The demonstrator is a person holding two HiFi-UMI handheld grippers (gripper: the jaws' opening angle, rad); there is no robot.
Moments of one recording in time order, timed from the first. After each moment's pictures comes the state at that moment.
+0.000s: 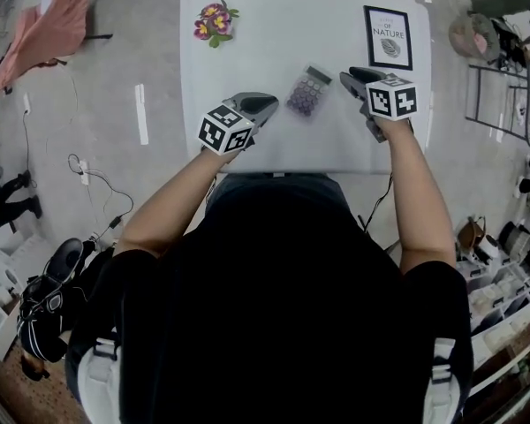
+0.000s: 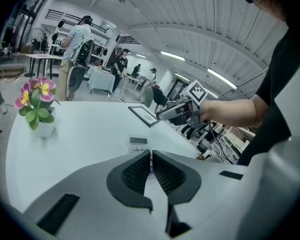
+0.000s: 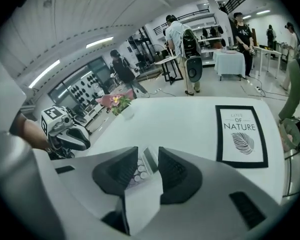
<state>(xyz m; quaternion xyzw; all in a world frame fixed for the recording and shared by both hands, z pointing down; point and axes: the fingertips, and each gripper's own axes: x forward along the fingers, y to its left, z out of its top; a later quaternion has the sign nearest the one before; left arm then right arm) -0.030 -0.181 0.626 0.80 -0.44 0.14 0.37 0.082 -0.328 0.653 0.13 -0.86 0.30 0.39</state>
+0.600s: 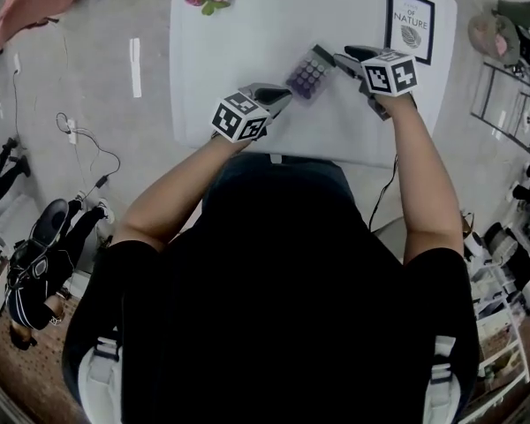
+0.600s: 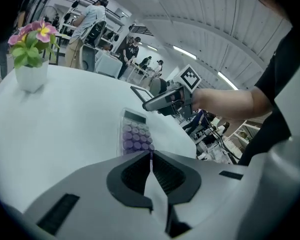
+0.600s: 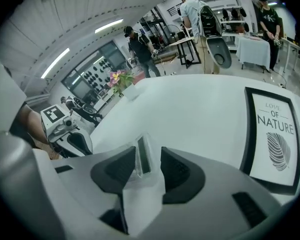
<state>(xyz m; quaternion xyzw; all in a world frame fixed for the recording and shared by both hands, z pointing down) 0.021 -0.178 0.711 0.76 -0.43 0.13 0.46 0.056 -0.328 0.737 0.01 -0.84 0.30 0.45</state>
